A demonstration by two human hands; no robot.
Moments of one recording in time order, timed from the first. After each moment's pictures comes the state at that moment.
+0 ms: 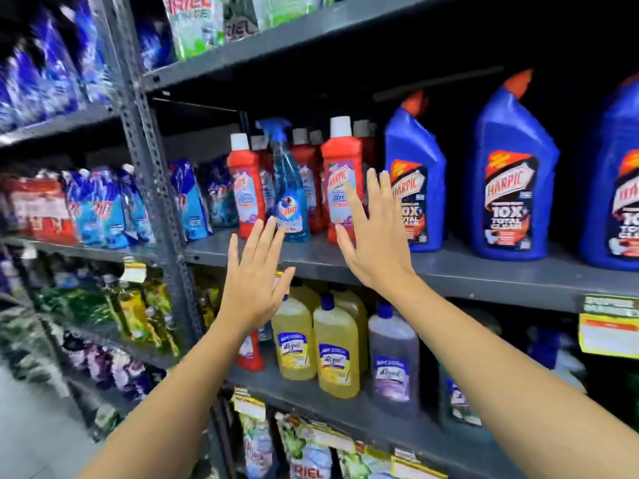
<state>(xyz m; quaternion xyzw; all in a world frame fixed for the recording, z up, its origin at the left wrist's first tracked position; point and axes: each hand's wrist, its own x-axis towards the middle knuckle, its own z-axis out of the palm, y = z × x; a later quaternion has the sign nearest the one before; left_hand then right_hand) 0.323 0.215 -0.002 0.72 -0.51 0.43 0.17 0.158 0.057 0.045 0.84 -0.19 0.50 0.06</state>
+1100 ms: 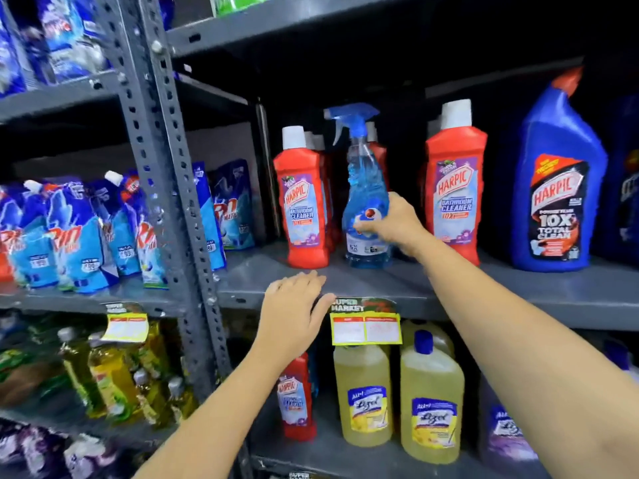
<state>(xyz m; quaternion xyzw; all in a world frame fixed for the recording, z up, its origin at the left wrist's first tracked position) 0.517 0.202 -0.015 0.68 -0.62 0.29 0.25 0.388 0.016 0.085 0.75 -0.34 0.44 -0.35</state>
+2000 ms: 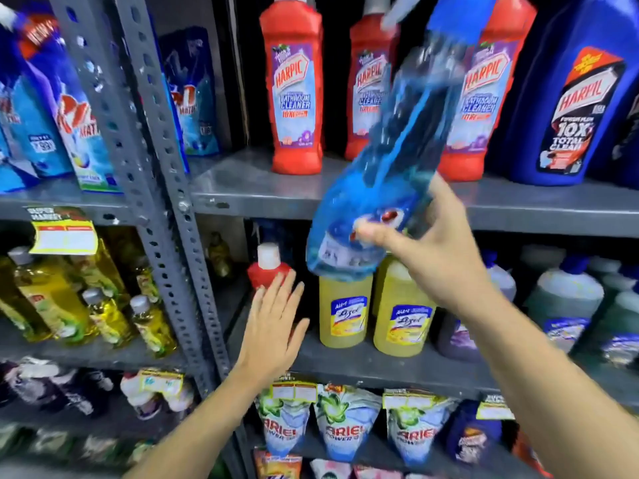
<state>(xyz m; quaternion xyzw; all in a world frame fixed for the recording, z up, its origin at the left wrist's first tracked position) 0.550 0.238 -0.207 0.66 -0.67 0.19 0.28 0.324 0.189 -0.009 0.72 -0.13 0.54 -0.41</state>
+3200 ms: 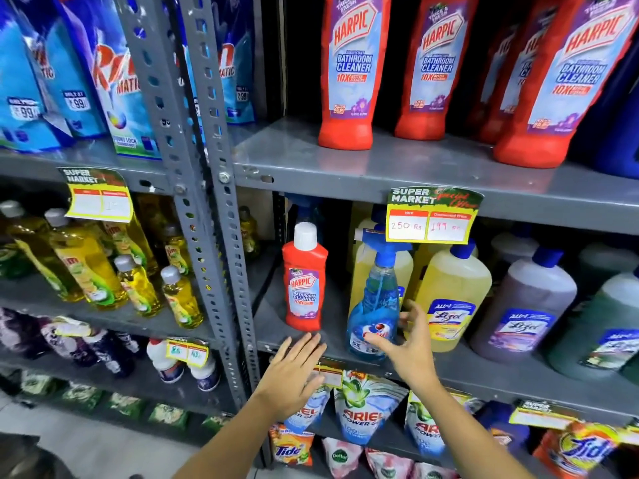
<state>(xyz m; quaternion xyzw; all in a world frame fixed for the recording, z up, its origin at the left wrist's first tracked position) 0.579 0.265 -0.341 0.71 -0.70 -0.03 0.08 0.367 0.132 -0.274 0.67 -0.42 0.42 -0.45</state>
